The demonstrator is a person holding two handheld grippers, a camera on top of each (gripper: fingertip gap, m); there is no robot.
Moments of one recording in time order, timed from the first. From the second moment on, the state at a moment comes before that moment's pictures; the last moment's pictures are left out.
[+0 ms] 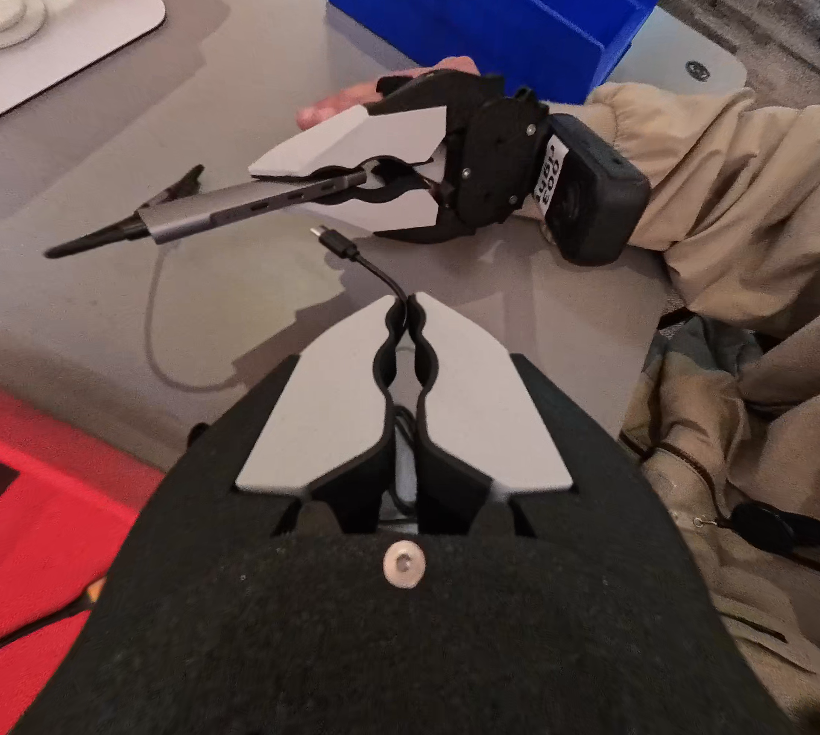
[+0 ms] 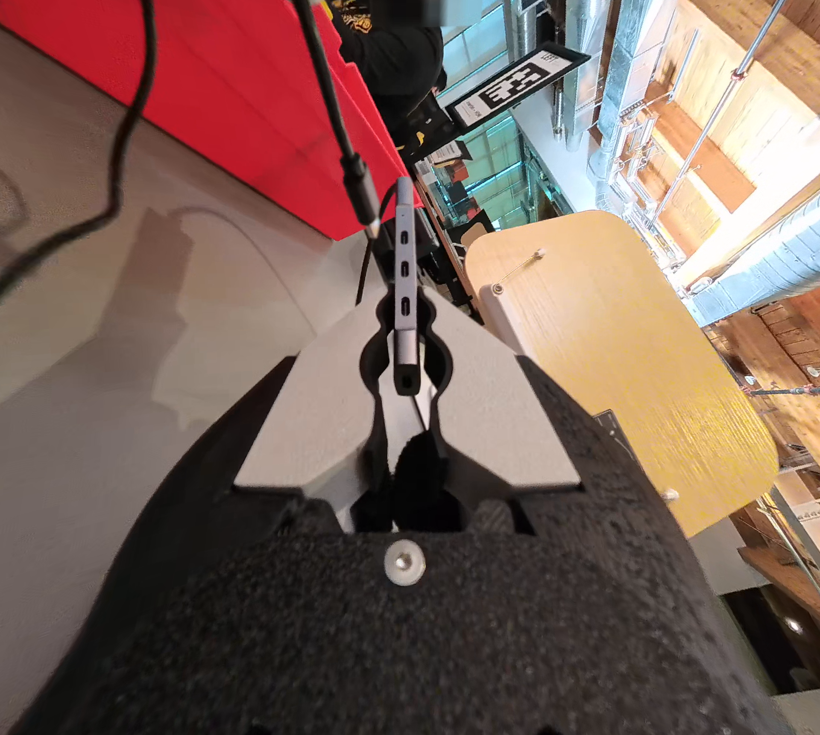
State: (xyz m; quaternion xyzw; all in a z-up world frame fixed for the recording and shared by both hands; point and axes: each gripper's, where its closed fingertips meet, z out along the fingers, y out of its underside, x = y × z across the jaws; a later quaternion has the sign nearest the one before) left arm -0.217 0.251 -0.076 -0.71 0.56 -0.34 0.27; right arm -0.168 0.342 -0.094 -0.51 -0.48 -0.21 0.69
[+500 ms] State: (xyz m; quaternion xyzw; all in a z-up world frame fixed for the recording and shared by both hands) left arm -0.205 0.251 -0.090 -0.70 0.55 -0.38 0.25; right arm -0.179 0.340 -0.104 -0.50 -0.50 -0.22 0.67
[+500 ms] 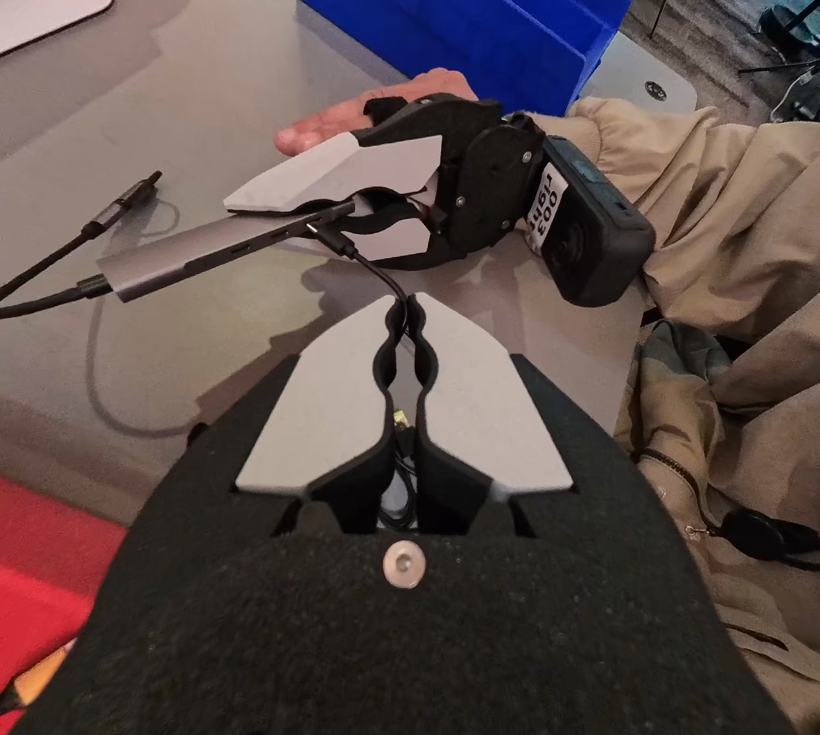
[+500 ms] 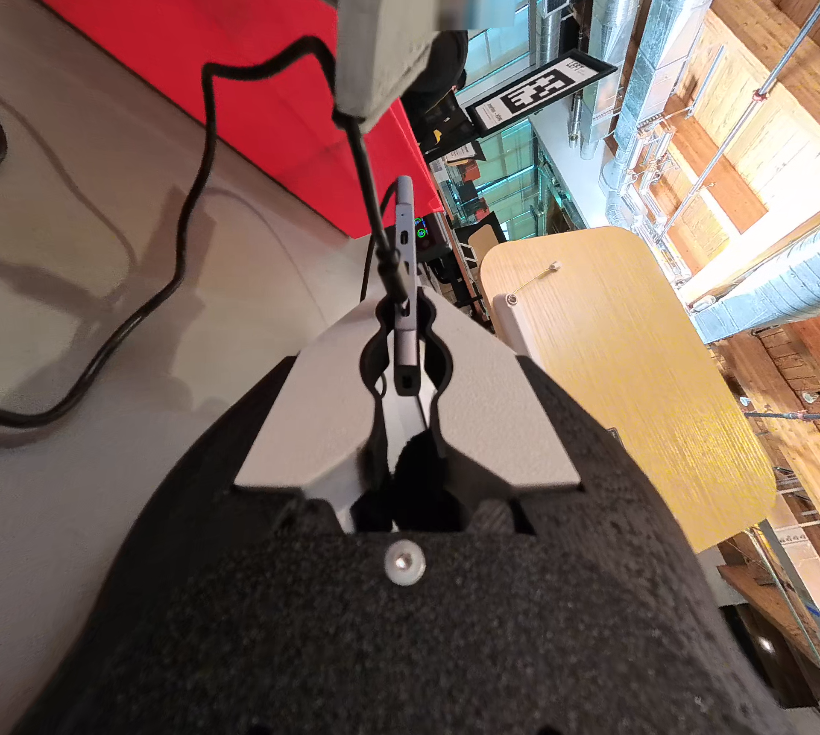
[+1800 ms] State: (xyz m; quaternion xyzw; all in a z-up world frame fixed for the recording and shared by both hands) left arm -0.210 0.272 -0.097 -0.73 0.48 -0.43 0.23; right arm -0.173 0.346 -0.109 -0.52 -0.49 -0.22 0.66
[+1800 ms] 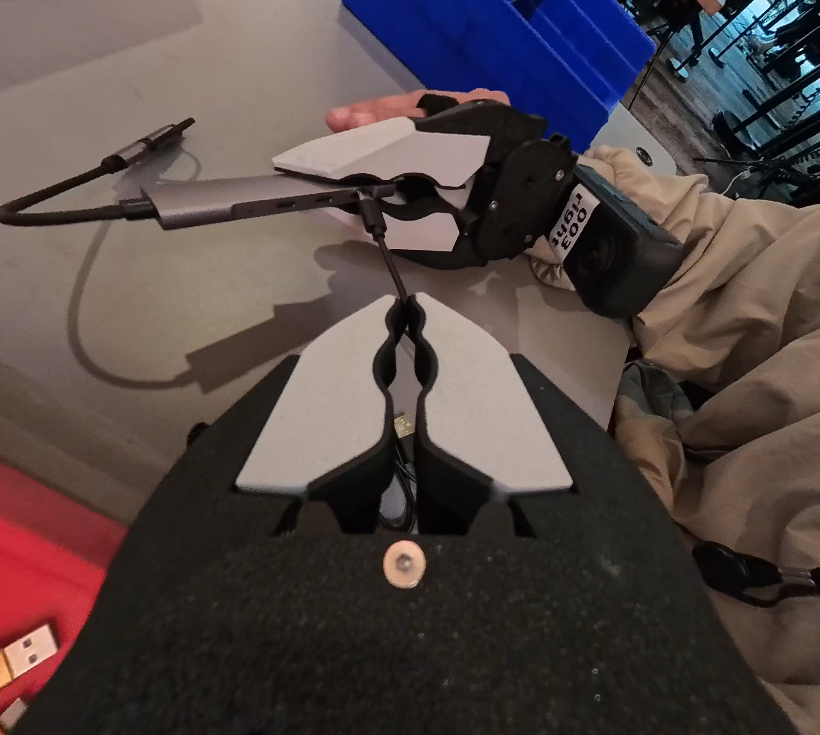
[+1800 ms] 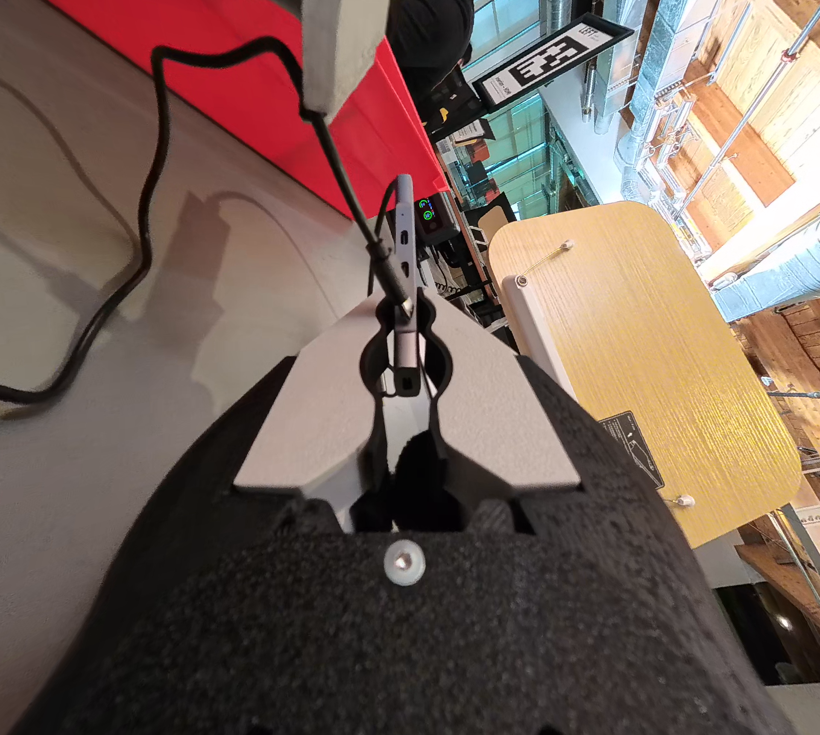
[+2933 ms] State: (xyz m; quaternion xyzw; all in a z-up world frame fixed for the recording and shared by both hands) left arm -0.189 0.287 -0.116 -0.74 0.48 -0.28 0.37; right arm -0.189 0.341 -0.114 -0.53 -0.52 -0.29 0.60
